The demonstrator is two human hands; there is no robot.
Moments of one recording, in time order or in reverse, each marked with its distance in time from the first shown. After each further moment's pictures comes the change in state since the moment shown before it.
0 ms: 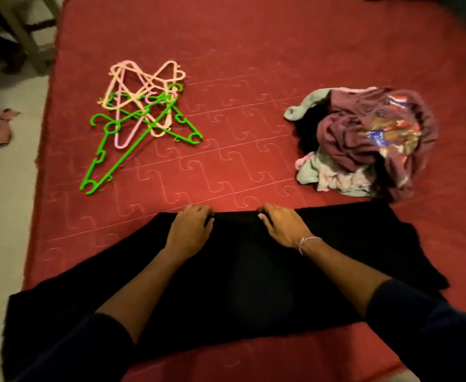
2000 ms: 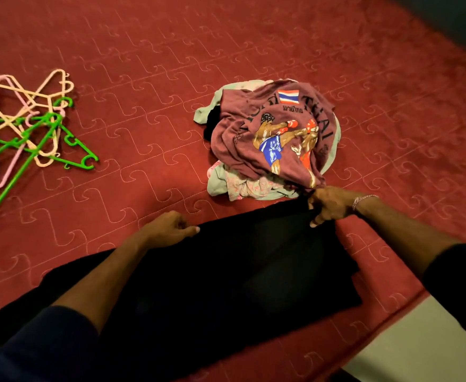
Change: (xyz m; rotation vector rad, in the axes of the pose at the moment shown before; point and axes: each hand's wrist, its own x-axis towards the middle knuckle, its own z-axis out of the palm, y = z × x) left_hand 0.133 0.142 0.050 -0.262 -0.741 -0.013; right_hand -0.063 0.330 -0.138 -0.049 -0.478 0.165
